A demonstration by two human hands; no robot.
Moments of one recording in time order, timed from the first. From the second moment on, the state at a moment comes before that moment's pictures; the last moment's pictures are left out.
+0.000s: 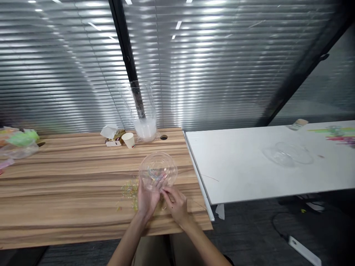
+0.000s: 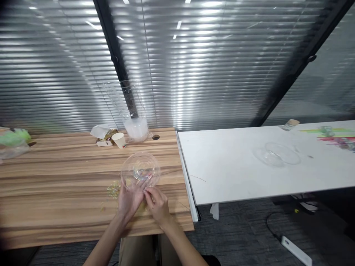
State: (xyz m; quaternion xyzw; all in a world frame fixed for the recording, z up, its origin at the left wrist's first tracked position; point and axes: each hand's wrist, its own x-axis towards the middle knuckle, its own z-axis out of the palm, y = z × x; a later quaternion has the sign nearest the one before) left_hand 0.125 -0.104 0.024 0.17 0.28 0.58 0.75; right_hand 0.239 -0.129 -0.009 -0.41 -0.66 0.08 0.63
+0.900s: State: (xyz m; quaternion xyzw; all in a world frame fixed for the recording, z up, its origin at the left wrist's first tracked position) left_hand 0.097 -0.070 0.063 0.87 0.47 0.14 0.09; right_hand 0.241 -0.127 -0.021 -0.39 -0.72 0.02 0.57
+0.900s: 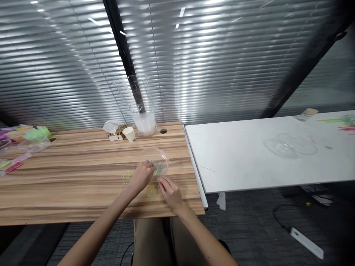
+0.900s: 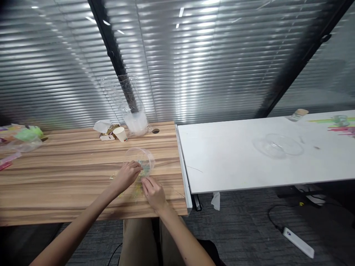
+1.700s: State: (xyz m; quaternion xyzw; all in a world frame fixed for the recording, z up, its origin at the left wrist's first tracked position) left_hand 0.090 -0.056 0.066 0.88 0.46 0.06 0.10; right_hand 0.240 -0.128 -0.021 -0.40 -0.73 0.05 0.55
